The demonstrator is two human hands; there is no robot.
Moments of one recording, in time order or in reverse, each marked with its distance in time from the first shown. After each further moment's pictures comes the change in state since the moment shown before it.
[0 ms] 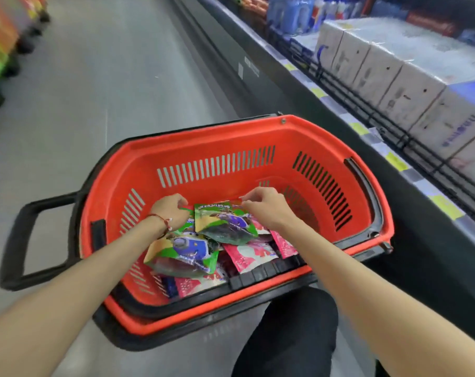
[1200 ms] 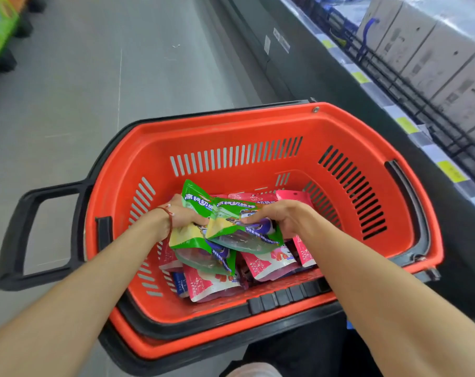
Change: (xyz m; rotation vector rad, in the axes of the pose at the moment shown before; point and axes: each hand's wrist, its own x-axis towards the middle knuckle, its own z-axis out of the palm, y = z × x) left_hand 0.018 -0.025 0.007 -0.484 -0.244 -0.353; right_hand 0.102 0.050 0.042 0.197 -0.609 0.646
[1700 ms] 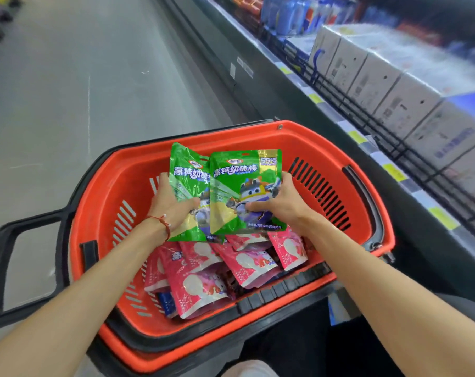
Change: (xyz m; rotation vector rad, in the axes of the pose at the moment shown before) left_hand -0.015 0.039 0.006 -0.112 0.296 0.444; right_hand -0.093 0.014 -0.017 0.236 0.446 -0.742
